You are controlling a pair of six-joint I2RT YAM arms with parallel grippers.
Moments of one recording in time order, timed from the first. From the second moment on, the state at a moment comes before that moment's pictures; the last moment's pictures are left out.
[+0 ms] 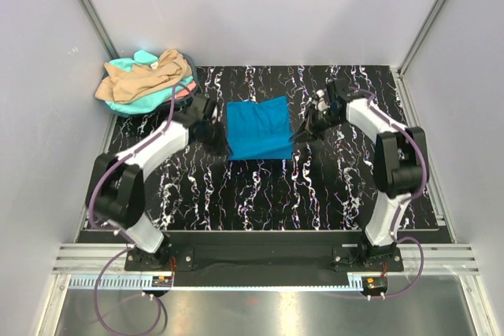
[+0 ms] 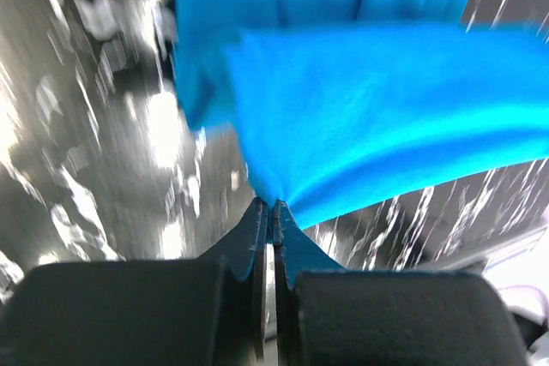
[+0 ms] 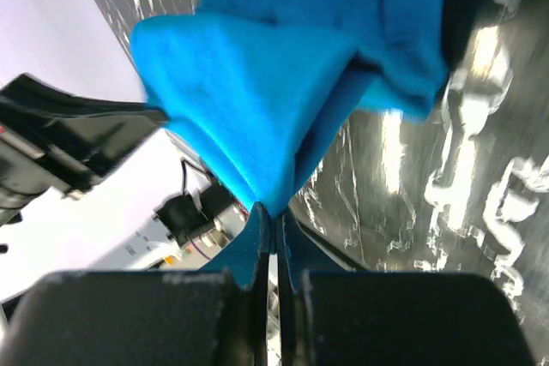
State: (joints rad) left arm -0.38 1.66 1.23 -0.62 0.26 -0.66; right arm 0.19 1.96 1.48 -0.74 -0.77 0.60
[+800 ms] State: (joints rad) left arm -0.92 0.98 0.47 -0.62 0.24 -1.05; right arm 0.51 1.14 0.46 -0.52 -0.70 0.90
